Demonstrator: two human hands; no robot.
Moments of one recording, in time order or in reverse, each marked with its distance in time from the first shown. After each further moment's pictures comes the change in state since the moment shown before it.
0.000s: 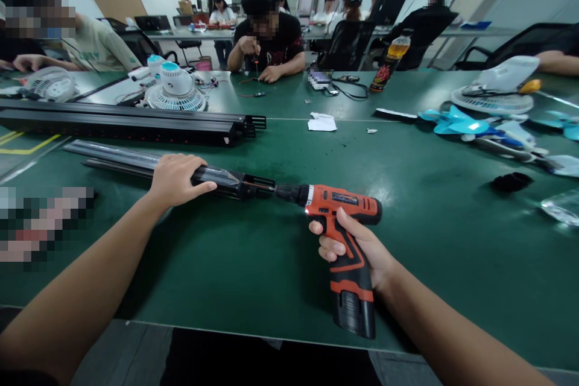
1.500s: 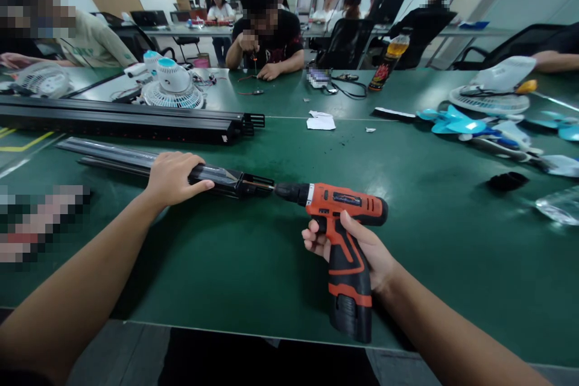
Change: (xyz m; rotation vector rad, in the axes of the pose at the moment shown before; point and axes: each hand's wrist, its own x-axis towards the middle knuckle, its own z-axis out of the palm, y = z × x) left_hand 0.002 0.002 -0.004 -0.025 -0.028 -0.005; right_hand -0.002 0.008 0.003 0.125 0.056 -0.110
